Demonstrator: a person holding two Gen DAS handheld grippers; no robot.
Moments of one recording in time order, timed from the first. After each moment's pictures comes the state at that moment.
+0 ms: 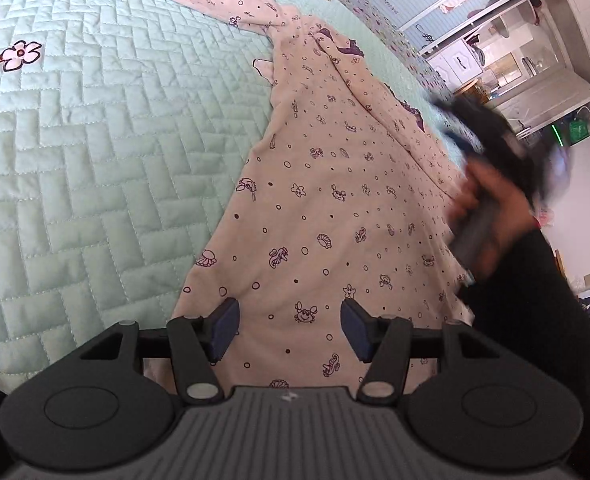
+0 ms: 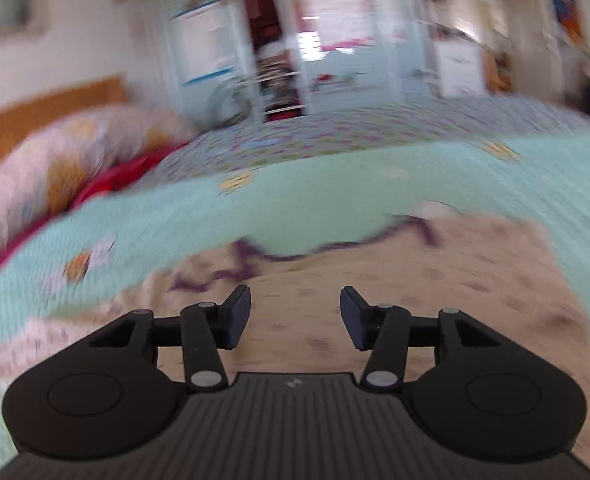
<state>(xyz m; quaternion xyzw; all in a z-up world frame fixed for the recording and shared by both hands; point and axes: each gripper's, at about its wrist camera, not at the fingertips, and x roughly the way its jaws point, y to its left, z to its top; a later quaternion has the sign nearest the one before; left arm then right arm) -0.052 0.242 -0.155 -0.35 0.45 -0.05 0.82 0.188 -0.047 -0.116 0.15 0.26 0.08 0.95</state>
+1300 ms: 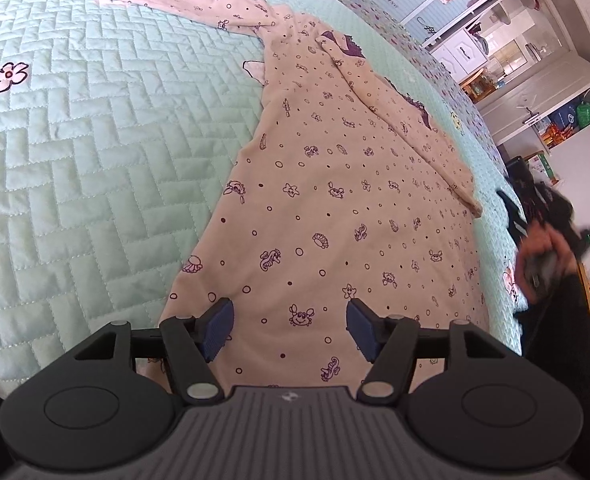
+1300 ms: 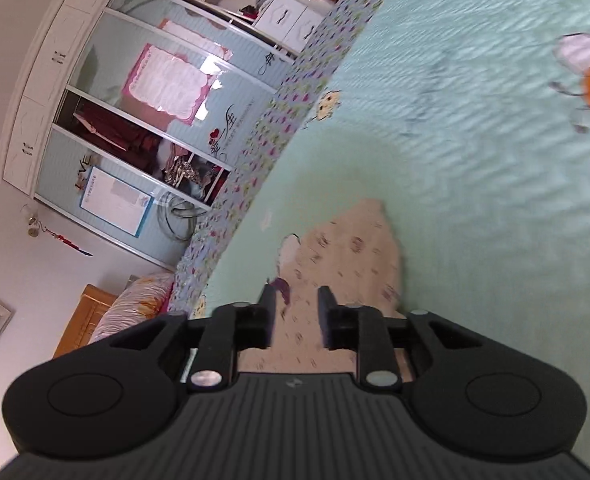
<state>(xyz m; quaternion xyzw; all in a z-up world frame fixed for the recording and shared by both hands) -0.043 0.228 -0.149 -0.31 0.45 -0.04 0.84 0.223 -0.237 -0.153 0.49 0.24 0.05 0.84</state>
